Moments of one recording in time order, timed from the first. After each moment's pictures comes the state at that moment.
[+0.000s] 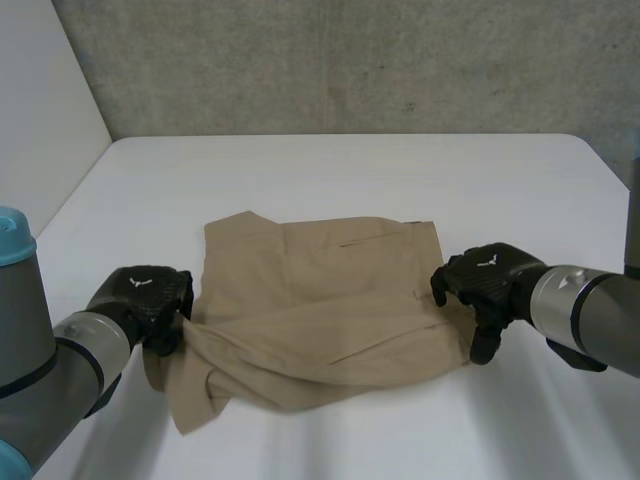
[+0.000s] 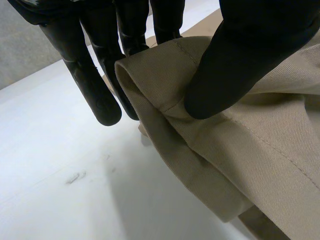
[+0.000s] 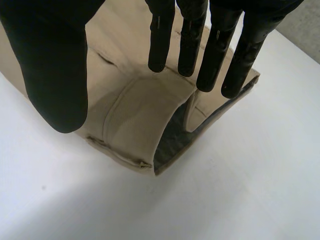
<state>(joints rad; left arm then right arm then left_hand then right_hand) 4.33 -1.71 -1.81 3.02 -1.62 3.34 1.91 -1.28 1.48 0.48 1.33 2.61 1.12 1.20 1.19 1.19 0.95 0.43 0.50 0.49 0.49 0.32</state>
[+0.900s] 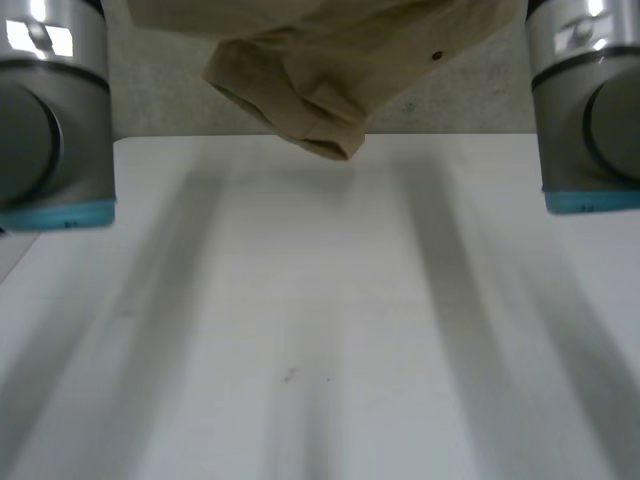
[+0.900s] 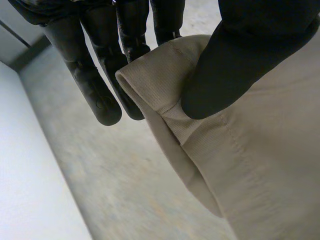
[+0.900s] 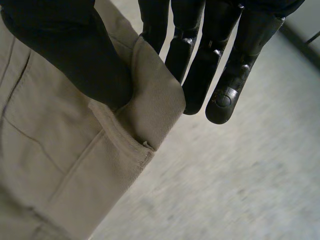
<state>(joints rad) 4.26 -1.77 -1.30 3.86 -1.68 3.63 2.02 -1.26 1.16 -0.66 1.54 2.54 1.12 1.20 1.19 1.20 0.97 0.97 1.18 1.18 1.19 0.99</state>
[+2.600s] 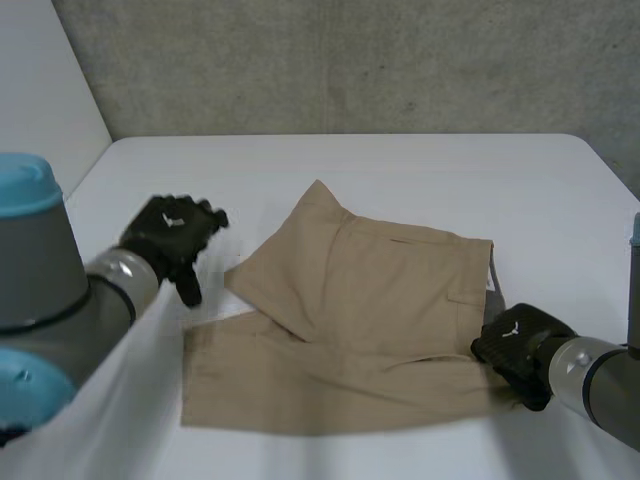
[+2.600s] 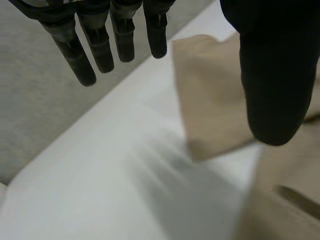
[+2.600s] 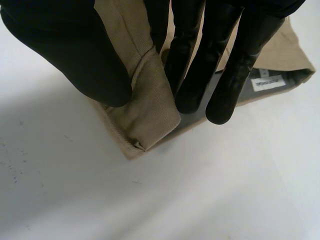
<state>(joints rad) 4.33 -1.85 -1.59 3.13 -1.53 3.57 1.85 -1.33 1.78 0.34 1.45 2.26 0.28 0.28 0.27 0.27 0.10 0.97 1.18 1.19 1.19 0.99</state>
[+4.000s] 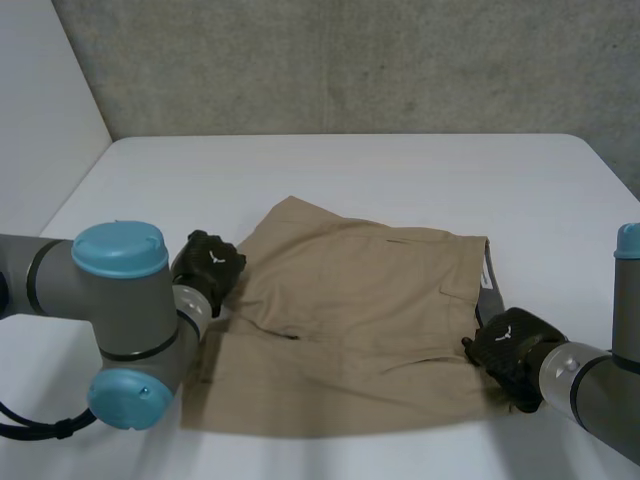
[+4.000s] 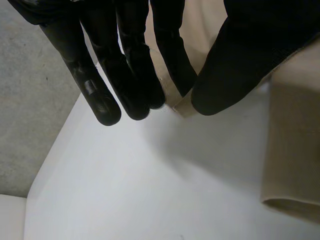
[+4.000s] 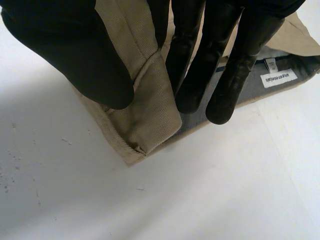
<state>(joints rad) 4.22 -2.15 -1.55 3.36 -1.69 3.87 1.87 -1.29 1.80 0.27 1.46 2.27 1.09 1.13 1.14 1.14 0.93 0.97 1.18 1.19 1.19 1.00</state>
